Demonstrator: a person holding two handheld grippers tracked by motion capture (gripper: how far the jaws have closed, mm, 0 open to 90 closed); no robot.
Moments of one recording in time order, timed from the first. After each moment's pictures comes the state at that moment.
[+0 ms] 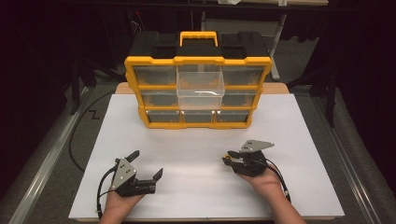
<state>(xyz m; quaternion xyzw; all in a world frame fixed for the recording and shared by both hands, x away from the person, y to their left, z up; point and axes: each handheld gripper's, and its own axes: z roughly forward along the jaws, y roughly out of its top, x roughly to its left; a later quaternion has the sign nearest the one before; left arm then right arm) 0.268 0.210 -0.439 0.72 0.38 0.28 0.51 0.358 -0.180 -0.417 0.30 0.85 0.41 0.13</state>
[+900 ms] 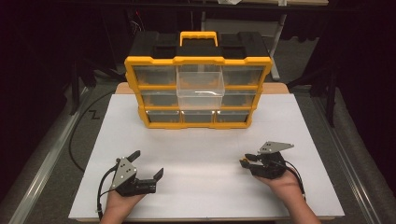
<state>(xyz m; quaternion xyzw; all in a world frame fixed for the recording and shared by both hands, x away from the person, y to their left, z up) 0.269 0.209 -0.439 0.72 0.38 0.27 0.51 0.353 -0.227 -0.410 0.34 0.85 0.38 0.12</state>
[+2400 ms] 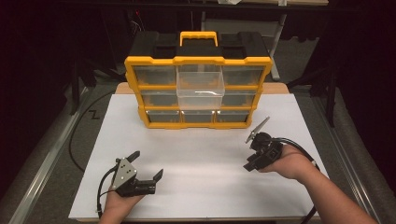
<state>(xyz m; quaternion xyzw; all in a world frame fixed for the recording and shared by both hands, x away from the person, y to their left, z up) 0.268 0.210 -0.439 0.73 0.37 0.28 0.50 0.386 -0.198 -0.348 0.25 0.96 0.15 -0.02</state>
